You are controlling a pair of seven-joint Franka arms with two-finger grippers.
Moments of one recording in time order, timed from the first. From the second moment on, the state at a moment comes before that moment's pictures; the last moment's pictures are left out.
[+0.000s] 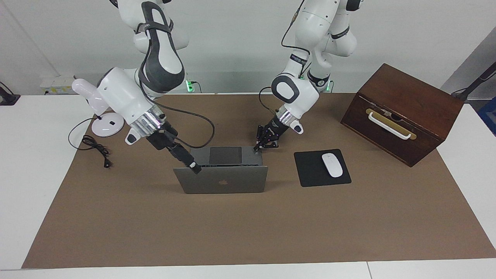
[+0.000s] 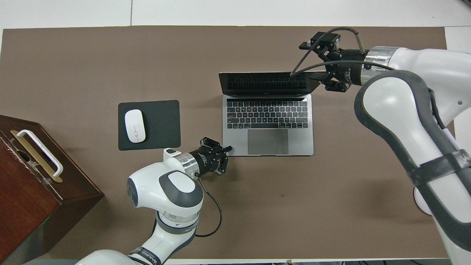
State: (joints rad) left arm -0.63 0.23 -0.10 -2.25 -1.82 2.85 -1.01; right arm 0.20 0.20 -0.02 -1.80 0.86 2.41 0.50
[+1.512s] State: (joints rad) left arm -0.48 0.18 -0.07 -2.12 -1.68 2.95 -0.84; right arm 0.20 0.01 -0.20 -1.49 0.53 1.75 0.55
